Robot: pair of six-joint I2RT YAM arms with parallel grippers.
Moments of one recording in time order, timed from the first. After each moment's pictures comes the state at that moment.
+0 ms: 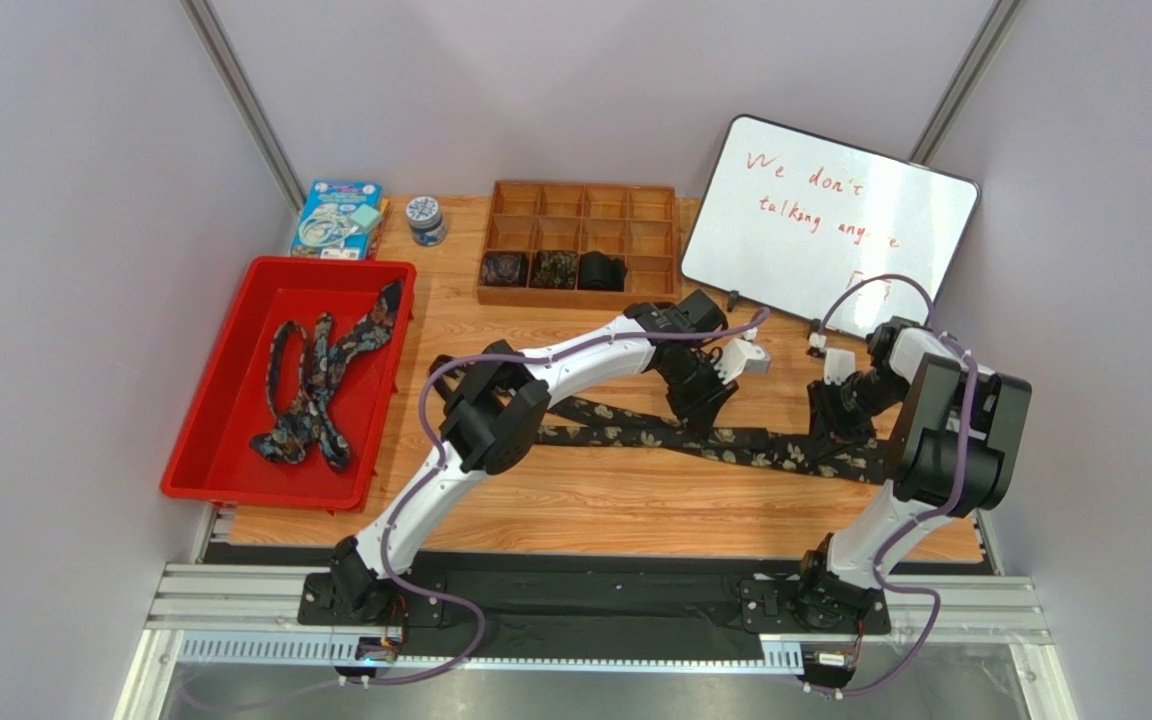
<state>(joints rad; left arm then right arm) -0.93 2.48 2.12 -0.75 0.62 0.20 -0.36 1.74 1.01 -0.96 -0.38 -0.54</state>
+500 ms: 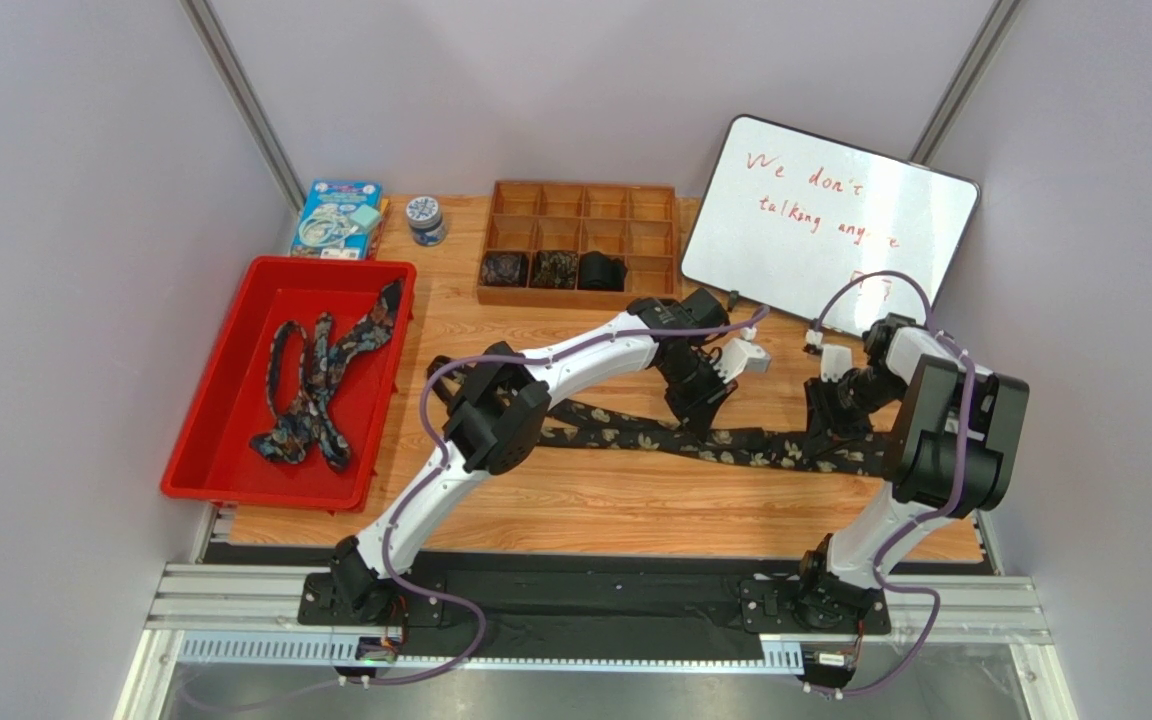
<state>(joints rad) -0.93 2.50 2.18 -0.86 0.62 0.16 -0.34 1.73 1.01 -0.94 -0.38 -0.54</state>
